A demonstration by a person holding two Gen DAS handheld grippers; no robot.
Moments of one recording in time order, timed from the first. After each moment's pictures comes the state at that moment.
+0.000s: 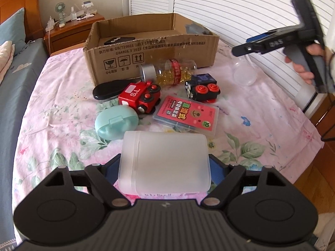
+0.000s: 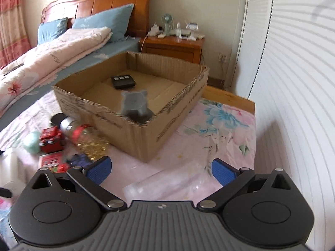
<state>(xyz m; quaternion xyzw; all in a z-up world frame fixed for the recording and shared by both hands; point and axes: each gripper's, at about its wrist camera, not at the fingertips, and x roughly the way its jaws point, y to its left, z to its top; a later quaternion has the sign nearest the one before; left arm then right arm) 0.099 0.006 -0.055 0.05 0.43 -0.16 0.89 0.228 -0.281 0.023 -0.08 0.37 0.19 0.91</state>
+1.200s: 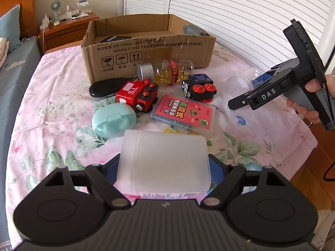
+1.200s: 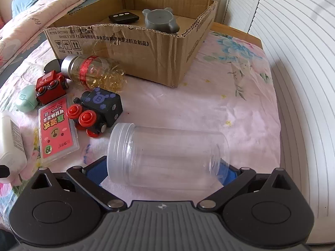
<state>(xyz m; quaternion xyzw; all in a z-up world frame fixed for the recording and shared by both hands) 0.098 0.015 -0.058 0.03 0.43 -0.19 0.89 0.193 -0.231 -0.020 -0.08 0.50 0.12 0.85</state>
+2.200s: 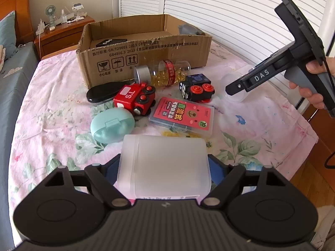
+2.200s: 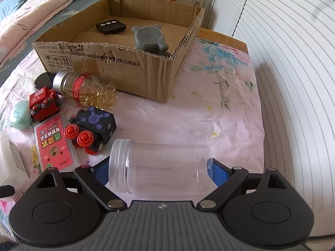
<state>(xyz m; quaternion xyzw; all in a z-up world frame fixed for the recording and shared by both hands) 0.101 0.011 -0.055 0.05 0.42 -0.20 0.88 0.199 -0.222 0.003 -0.09 0.50 0.07 0.86</state>
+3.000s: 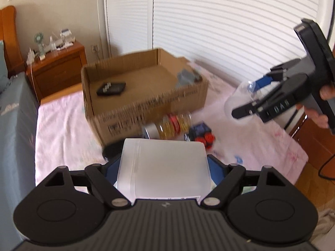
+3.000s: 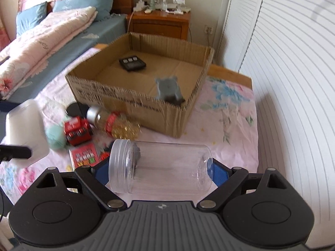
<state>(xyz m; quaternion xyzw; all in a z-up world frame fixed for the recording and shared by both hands) 0.146 0.023 0.020 0.08 0.38 -0.23 0.89 0.184 -0.214 0.069 -0.08 0.44 0.12 0.89</state>
